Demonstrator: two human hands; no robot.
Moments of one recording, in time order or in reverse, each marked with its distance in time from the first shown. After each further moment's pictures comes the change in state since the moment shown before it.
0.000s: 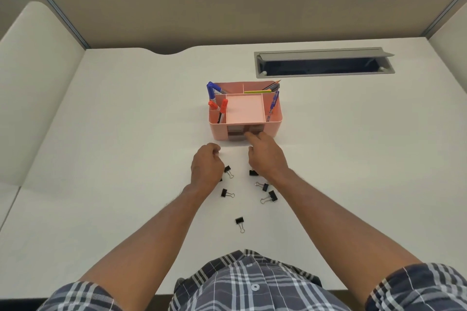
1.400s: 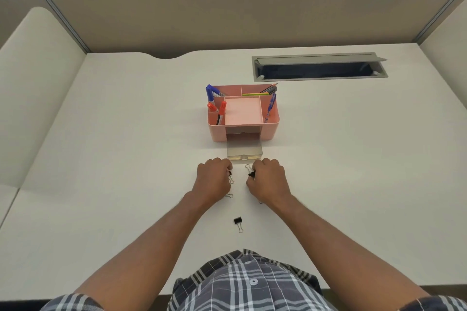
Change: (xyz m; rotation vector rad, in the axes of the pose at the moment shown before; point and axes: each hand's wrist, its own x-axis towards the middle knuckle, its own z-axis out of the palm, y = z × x) left_hand -0.022 0.002 0.002 0.559 -0.274 0.316; right_hand -0.054 0.001 0.008 -0.211 -0.157 0.134
